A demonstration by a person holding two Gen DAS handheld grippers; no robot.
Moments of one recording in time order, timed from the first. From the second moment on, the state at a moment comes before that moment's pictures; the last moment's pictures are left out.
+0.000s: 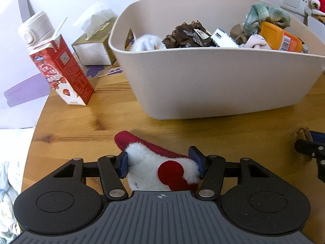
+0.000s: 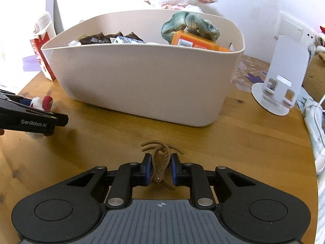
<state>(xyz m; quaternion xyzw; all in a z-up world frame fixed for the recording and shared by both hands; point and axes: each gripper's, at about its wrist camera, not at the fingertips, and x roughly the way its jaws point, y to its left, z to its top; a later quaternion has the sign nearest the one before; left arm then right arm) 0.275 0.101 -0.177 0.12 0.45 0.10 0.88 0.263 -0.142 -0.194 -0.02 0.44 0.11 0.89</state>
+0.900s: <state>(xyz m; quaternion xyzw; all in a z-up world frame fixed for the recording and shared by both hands) 0.233 0.133 -0.085 0.10 0.35 0.08 0.93 0.218 -0.163 -0.074 -0.01 0.35 0.12 0.93</state>
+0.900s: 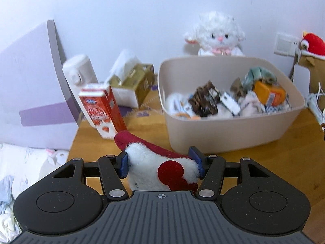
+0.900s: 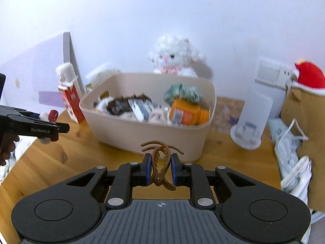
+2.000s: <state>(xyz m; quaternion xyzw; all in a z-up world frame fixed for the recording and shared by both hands) 0.347 0.076 -0.035 0.15 0.27 0.03 0.95 0.338 -0.176 -0.031 -0.04 0.28 0.11 0.95</state>
